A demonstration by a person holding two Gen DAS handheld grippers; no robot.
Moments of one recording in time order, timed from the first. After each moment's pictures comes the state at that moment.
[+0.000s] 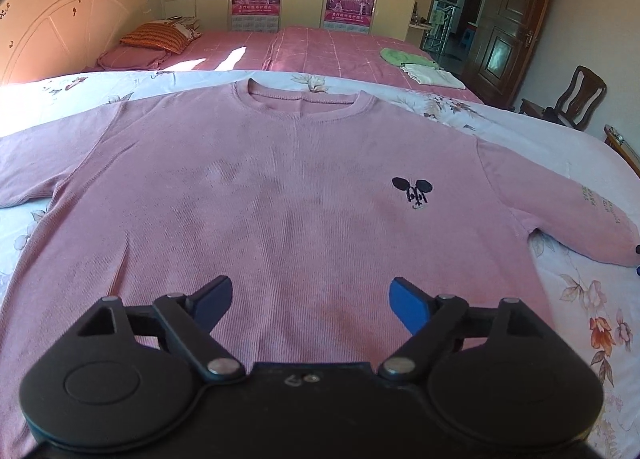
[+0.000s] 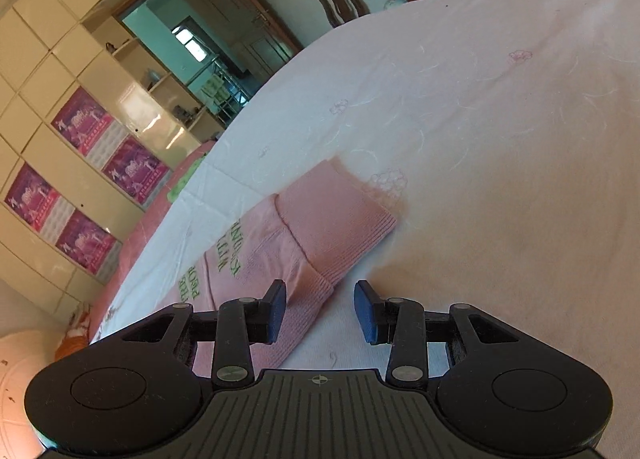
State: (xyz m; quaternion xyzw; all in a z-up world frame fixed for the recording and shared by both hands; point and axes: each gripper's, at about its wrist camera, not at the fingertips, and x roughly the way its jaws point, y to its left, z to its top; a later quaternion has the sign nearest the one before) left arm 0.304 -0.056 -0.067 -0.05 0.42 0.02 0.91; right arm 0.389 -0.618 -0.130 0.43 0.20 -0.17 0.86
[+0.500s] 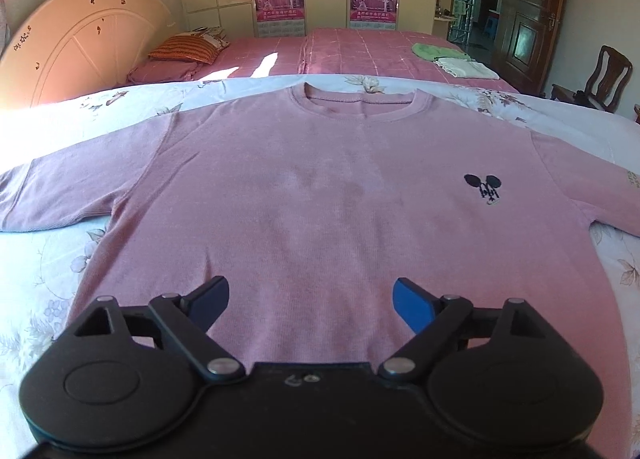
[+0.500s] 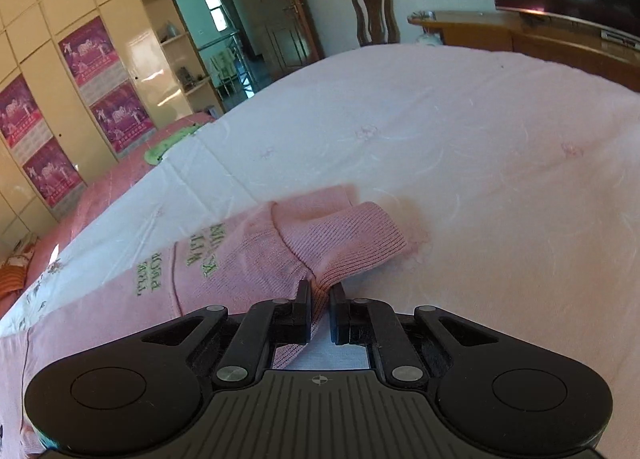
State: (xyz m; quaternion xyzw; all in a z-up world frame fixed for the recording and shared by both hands) left arm 0.304 -0.014 -0.067 0.00 0.42 0.07 0.91; right arm 0.369 -0.598 -0.091 0.28 0.24 -0.20 0.91
